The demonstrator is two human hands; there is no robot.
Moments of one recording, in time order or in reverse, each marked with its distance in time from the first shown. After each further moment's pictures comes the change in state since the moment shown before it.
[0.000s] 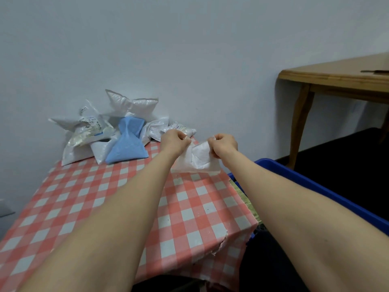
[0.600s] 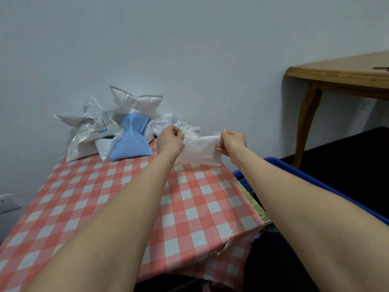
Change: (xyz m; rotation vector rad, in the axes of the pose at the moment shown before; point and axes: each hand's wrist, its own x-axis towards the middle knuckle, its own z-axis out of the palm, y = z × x) left_hand 0.006 -0.018 -0.003 -0.148 0.141 -0.087; right_hand 0.001 -0.007 -0.005 0.312 0.037 0.161
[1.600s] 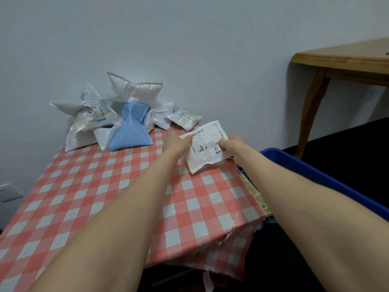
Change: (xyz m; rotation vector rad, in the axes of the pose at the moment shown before) left_hand -0.008 -0.021 0.017 0.076 -0.153 -0.192; right_hand 0.004 0.032 -0.003 -0.189 -0.173 0.086
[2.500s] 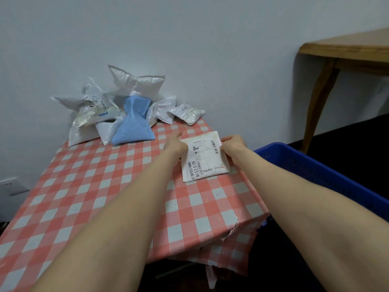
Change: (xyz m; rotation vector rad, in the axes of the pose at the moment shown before) left_hand 0.013 -0.028 0.009 -0.054 -0.088 -0.080; right_hand 0.015 0.020 0.013 -0.216 0.075 -0.028
